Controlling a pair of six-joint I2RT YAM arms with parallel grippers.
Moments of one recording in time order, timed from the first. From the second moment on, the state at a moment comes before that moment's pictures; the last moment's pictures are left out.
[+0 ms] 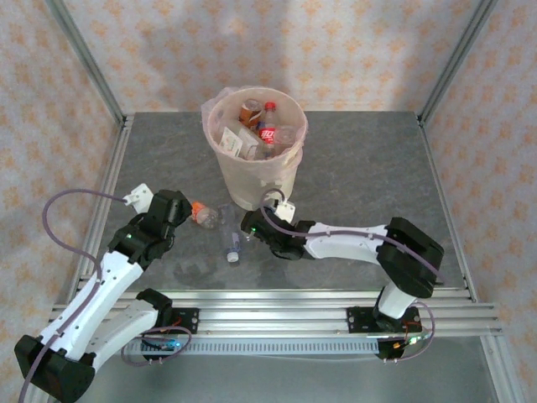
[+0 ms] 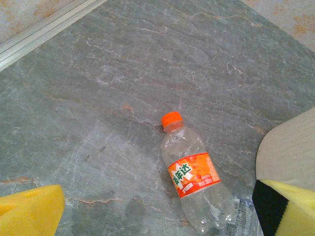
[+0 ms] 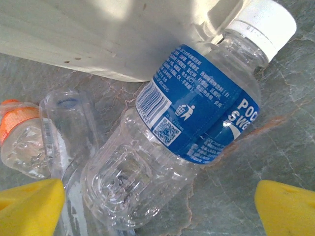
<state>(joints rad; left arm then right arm) -0.36 0.83 0.77 -0.81 -0.60 -0.93 1.06 1.66 0.98 -0.22 0.35 1.29</state>
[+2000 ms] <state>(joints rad) -0.35 0.84 0.76 -0.80 -0.54 -0.94 0.69 1.73 1.01 -0.59 0.27 0.93</state>
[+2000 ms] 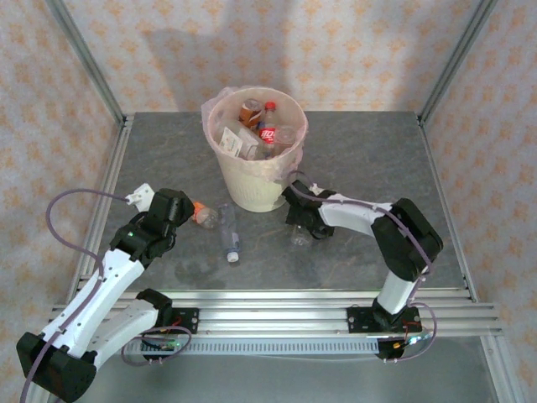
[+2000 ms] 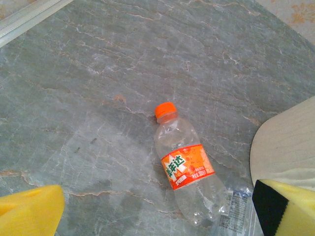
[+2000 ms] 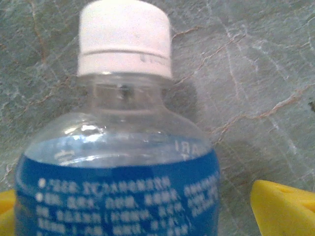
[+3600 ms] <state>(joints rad) -0.35 0.91 0.77 -0.77 -0.49 -0.96 0.64 1.38 1.80 -0.99 0.28 0.49</state>
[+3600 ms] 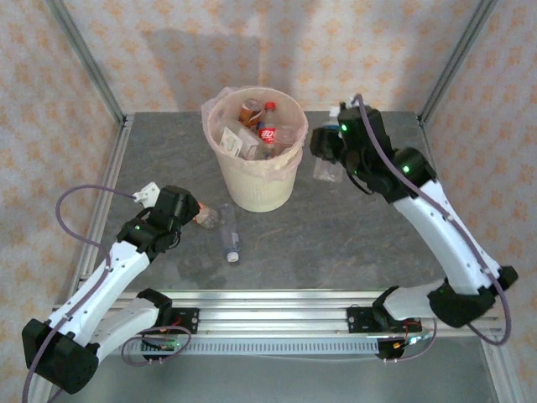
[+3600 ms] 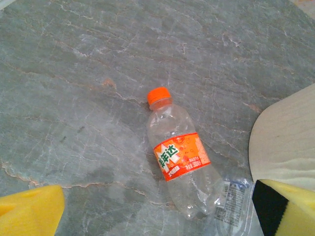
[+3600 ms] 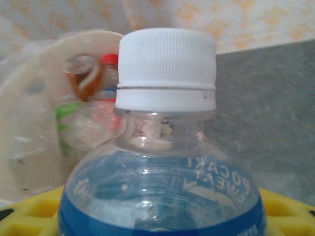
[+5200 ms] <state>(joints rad) -0.35 0.92 0.77 -0.77 -0.44 -0.96 0.70 2.20 2.69 -1.19 0.13 0.17</state>
